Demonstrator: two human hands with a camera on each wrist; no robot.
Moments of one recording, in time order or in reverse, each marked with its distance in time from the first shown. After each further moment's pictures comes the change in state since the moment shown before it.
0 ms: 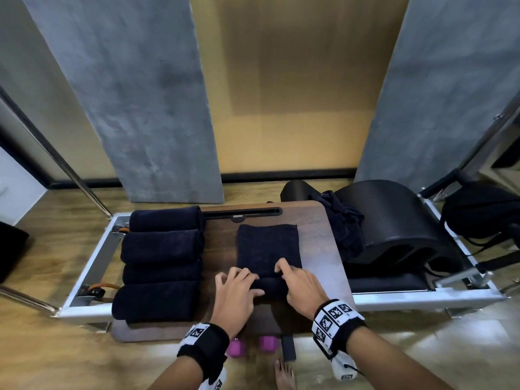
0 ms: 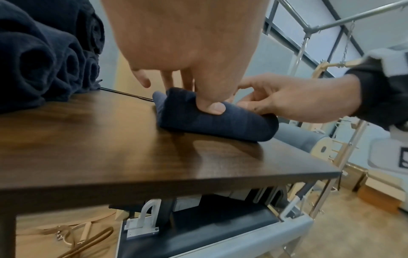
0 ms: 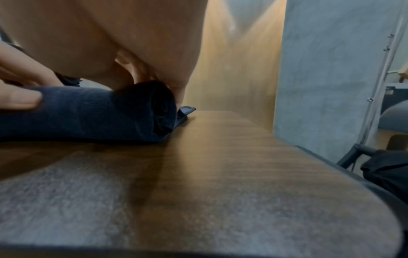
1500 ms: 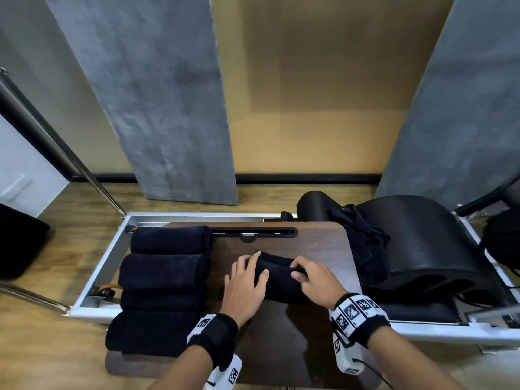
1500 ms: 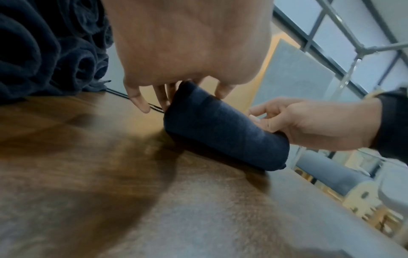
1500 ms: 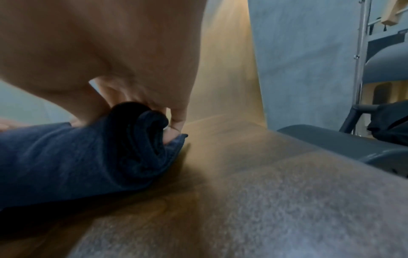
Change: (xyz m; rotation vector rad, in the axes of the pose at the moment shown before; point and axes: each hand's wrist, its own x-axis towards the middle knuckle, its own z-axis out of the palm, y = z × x) left_hand 0.103 -0.019 -0.009 -0.406 0.018 -0.257; right_hand 0.103 0.053 -0.035 0.312 -0.096 0.144
